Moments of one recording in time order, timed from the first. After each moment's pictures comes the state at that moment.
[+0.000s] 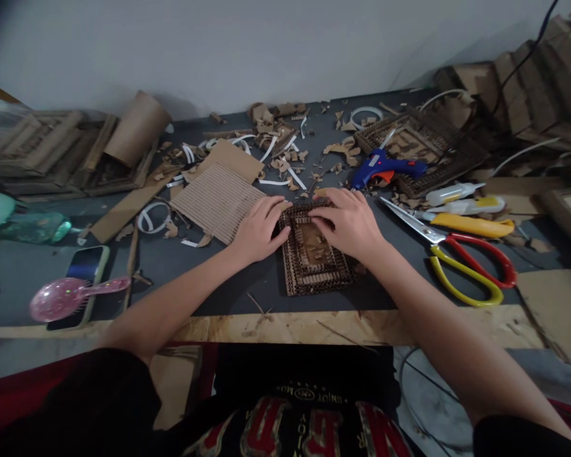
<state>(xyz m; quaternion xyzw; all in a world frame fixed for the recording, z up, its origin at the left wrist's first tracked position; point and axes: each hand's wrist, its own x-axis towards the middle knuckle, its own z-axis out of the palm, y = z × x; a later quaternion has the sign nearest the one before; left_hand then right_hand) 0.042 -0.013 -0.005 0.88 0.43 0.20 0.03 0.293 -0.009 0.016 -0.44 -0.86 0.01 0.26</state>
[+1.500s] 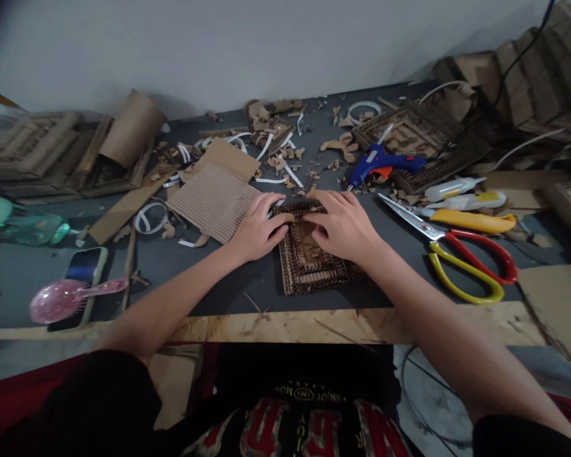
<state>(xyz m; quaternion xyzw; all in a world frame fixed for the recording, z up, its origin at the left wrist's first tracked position) 0.039 -0.006 -0.020 0.90 0.35 0.25 -0.01 0.294 -0.016 0.011 -0.39 -0.89 -0.04 0.23</state>
